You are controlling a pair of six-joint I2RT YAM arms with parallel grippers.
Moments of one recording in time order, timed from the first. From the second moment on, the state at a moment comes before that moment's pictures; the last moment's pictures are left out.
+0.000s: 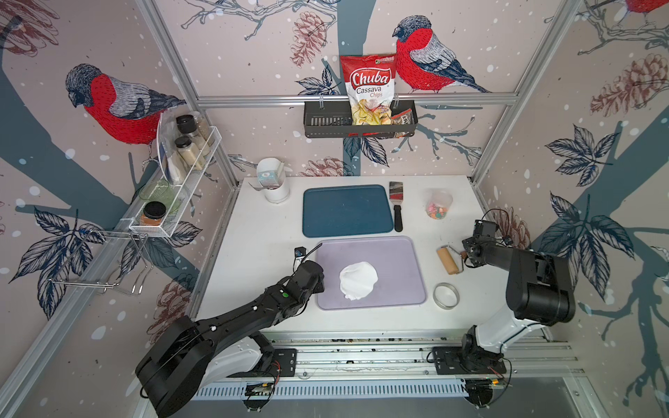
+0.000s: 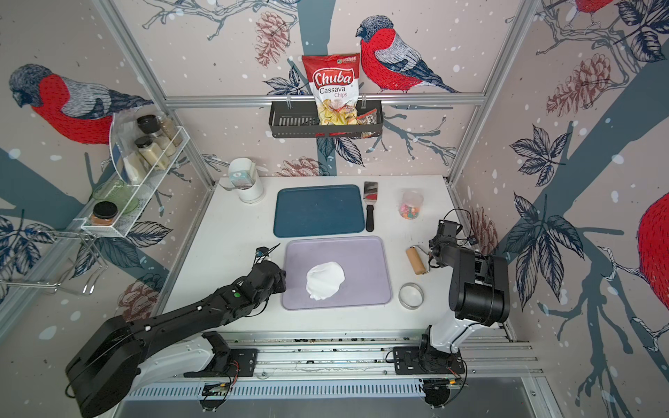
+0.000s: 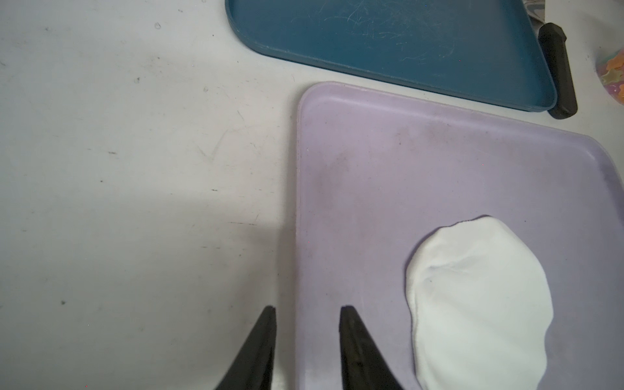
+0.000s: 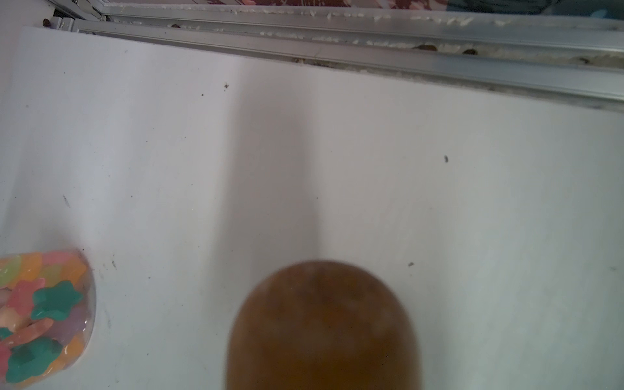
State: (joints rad) left arm -0.72 1.11 0.40 -0.12 -0.32 -0.73; right arm -0.19 1.68 0.76 -0.03 0.24 0.95
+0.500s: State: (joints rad) left arm -0.71 1.10 0.40 -0.12 -0.32 -0.72; right arm -0.18 1.63 0.76 -0.09 0.23 0.96
